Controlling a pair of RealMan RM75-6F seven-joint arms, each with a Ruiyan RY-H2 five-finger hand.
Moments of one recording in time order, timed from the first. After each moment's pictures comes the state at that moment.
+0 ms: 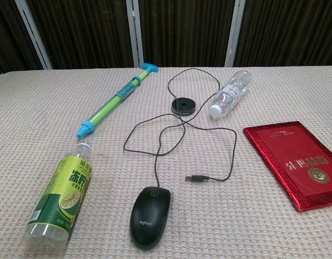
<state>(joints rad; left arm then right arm) -0.11 -1.12 -0.04 -1.66 1.44 1.43 0.09 0.11 -1.15 0.06 -1.58 -1.48 1.42 -0.12</state>
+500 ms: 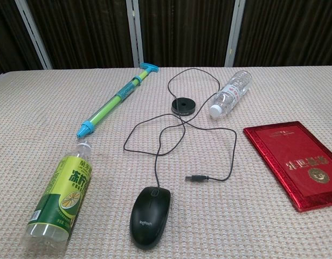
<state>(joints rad) -0.11 -1.12 -0.03 -1.66 1.44 1.42 0.09 0.11 -1.15 0.06 -1.59 -1.47 1.42 -0.11</state>
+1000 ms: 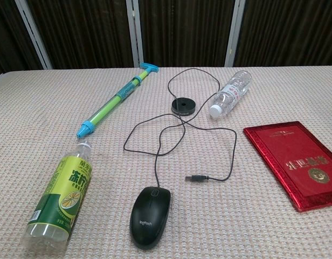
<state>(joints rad) -0.11 -1.12 -0.03 -1.66 1.45 1.43 0.09 0.12 -1.14 0.06 -1.60 -1.47 1.41 -0.08</state>
